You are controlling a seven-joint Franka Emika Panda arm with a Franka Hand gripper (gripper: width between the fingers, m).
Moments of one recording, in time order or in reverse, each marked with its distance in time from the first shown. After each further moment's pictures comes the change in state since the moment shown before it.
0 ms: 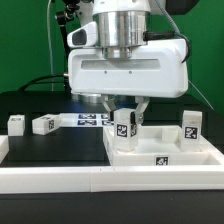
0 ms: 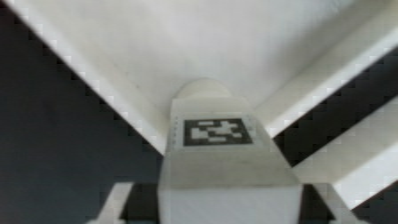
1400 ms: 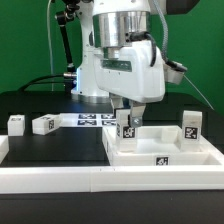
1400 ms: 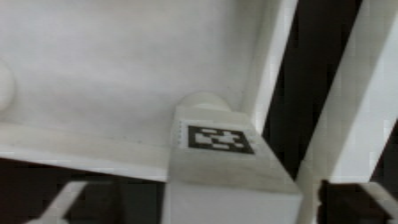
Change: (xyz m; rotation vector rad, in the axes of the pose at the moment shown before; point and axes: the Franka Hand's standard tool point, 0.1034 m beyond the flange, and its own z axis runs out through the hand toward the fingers) arm -0.002 -0.004 0.000 0.009 -0.011 0.552
